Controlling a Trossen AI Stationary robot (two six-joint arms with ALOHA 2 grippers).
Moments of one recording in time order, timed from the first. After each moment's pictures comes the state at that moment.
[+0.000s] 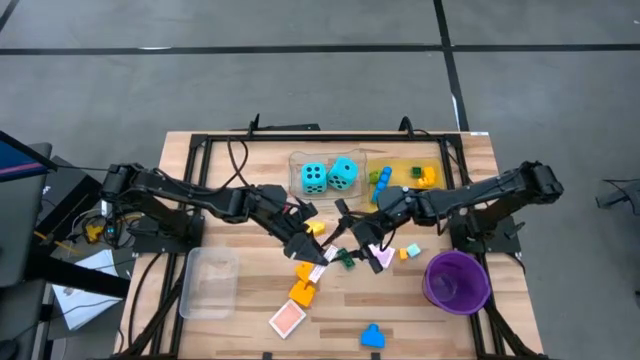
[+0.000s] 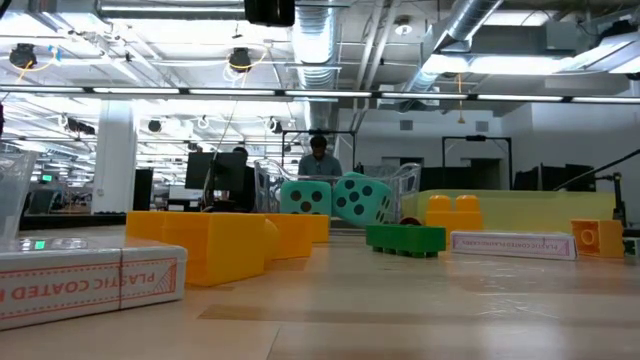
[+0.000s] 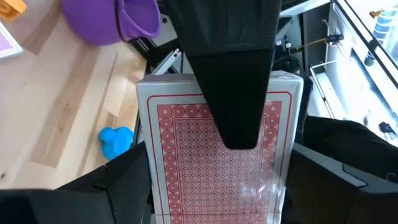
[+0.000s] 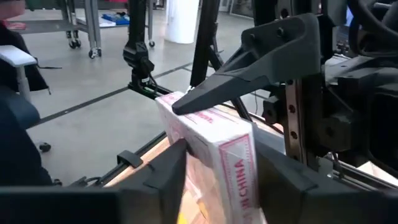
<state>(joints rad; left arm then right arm) -0.12 1.48 1.07 0.19 0.44 -1.05 0.17 1.45 1.06 0.21 -0.32 -0.22</state>
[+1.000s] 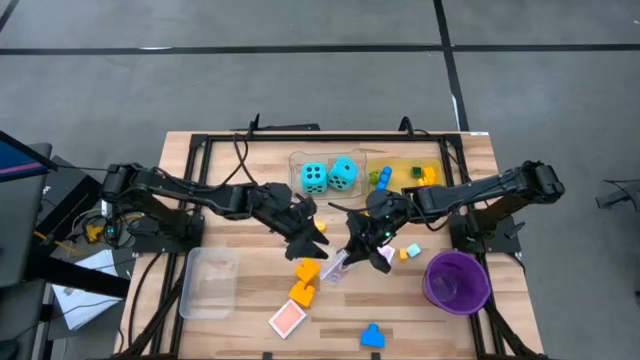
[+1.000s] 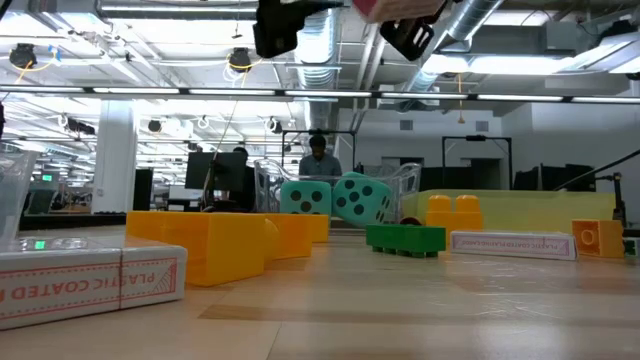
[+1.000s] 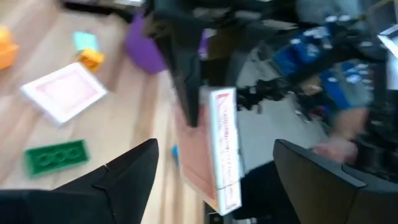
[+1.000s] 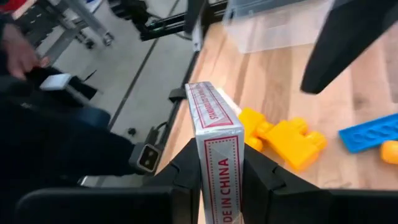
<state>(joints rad) -0.10 1.48 1.07 0.04 0.31 -0.72 0.14 1.43 1.06 -0.18 -0.39 0.30</state>
